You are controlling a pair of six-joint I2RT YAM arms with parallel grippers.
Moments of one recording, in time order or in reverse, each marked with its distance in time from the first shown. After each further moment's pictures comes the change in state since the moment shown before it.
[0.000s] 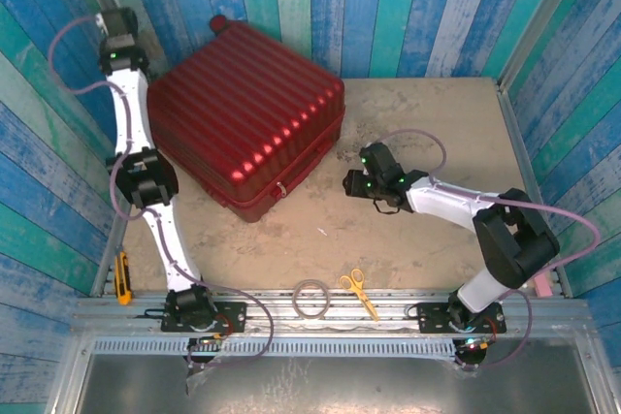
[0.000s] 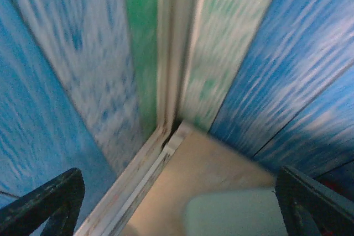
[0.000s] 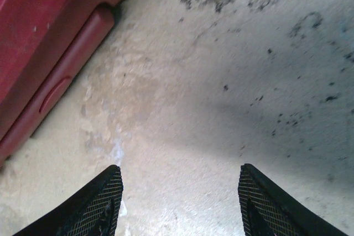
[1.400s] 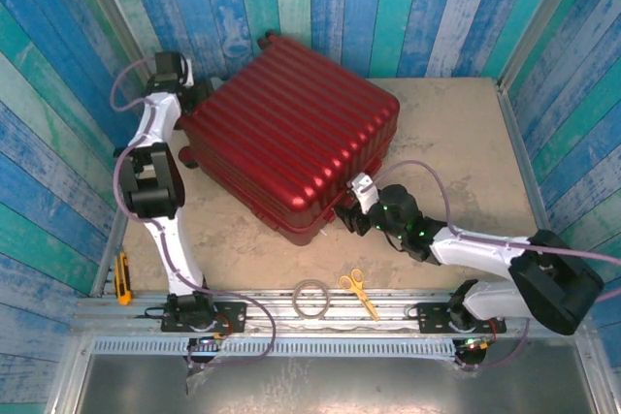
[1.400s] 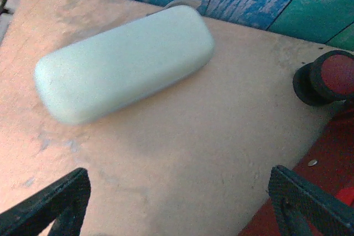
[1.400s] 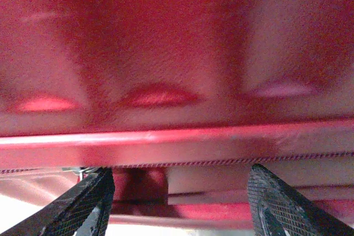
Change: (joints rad) left arm -0.154 -0.270 -0.739 0.244 0.290 0.112; right arm 0.155 -0.340 -0.455 0.544 -0.053 -0.615
